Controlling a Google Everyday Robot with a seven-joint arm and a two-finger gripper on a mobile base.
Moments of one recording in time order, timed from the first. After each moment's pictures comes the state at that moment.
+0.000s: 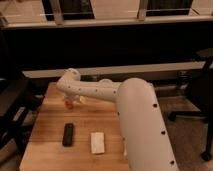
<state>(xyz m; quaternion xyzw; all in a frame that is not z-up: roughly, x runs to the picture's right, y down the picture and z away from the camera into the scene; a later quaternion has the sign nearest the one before) -0.186 0.071 0.923 -0.14 -0.19 -0.61 0.76</state>
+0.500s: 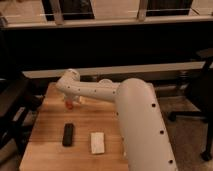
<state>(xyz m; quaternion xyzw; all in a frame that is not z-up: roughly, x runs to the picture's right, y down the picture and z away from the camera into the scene) -0.190 0.072 0.927 -0.14 -0.19 -0.61 0.75</state>
